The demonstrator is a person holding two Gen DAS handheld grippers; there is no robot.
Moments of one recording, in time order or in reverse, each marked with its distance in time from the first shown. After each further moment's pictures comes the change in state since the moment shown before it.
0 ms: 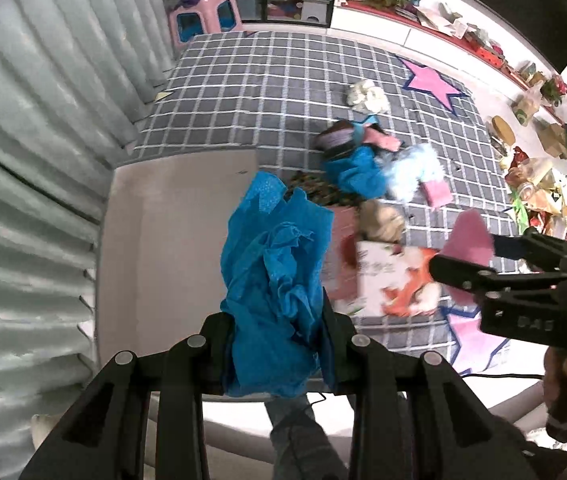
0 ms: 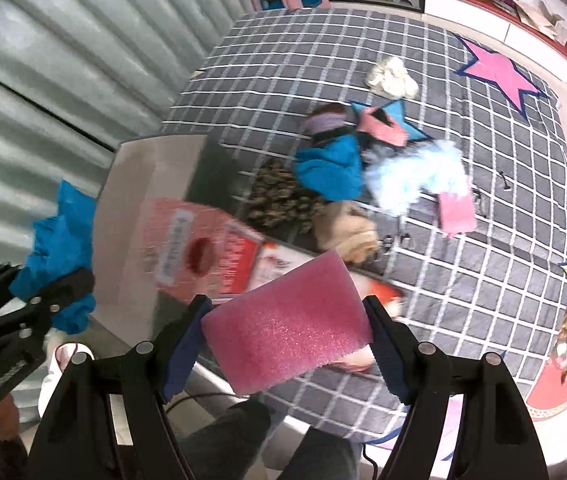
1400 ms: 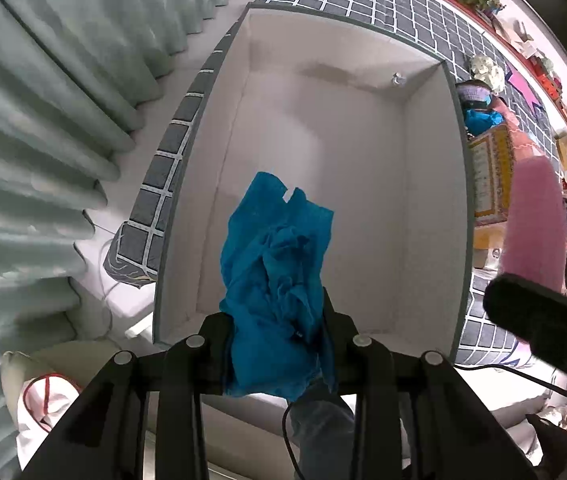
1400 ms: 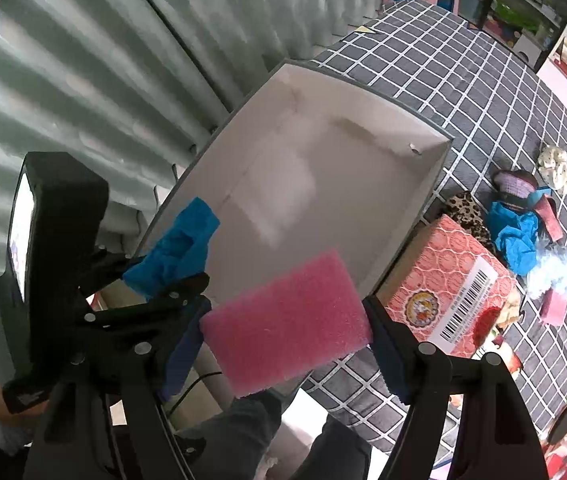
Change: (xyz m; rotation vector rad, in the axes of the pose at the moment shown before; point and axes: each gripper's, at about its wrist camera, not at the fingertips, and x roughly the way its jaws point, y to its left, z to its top) left arm 0.083 0.147 -0.073 -0.214 0.176 -0.001; right arm 0.080 0.203 0.009 -0.374 0.146 0.000
